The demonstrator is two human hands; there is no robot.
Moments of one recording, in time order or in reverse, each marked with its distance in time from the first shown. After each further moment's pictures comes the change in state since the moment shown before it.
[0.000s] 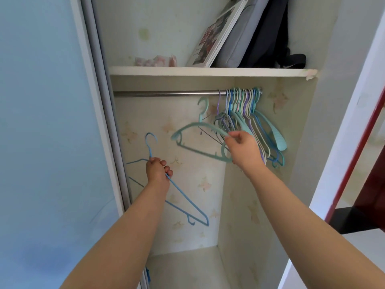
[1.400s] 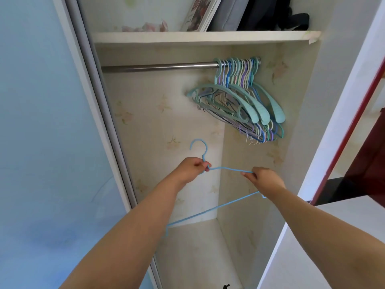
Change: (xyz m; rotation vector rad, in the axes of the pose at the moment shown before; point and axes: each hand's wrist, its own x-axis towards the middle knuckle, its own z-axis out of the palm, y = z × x) left_hand -0.061 -0.054 0.003 0.917 -0.724 0.101; right_hand -0.049 0.185 -0.042 -0.911 -0.317 0.024
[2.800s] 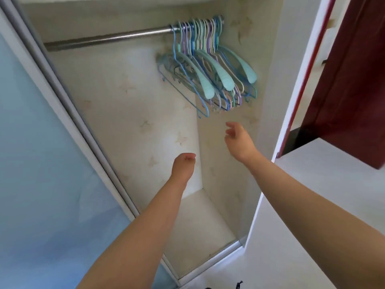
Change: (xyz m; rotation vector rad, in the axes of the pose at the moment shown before) left_hand -0.023 -0.037 0.035 -0.146 0.074 -0.192; right_hand -0.040 -0.091 -0.028 0.744 0.210 0.277
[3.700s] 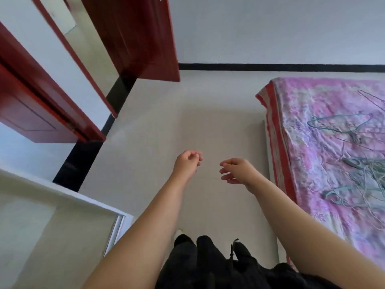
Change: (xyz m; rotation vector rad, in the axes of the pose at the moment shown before) left_hand -0.388 -0.028 0.527 0.236 -0.965 0.036; right_hand -0.461 0.316 -0.426 0.382 0.462 1.007
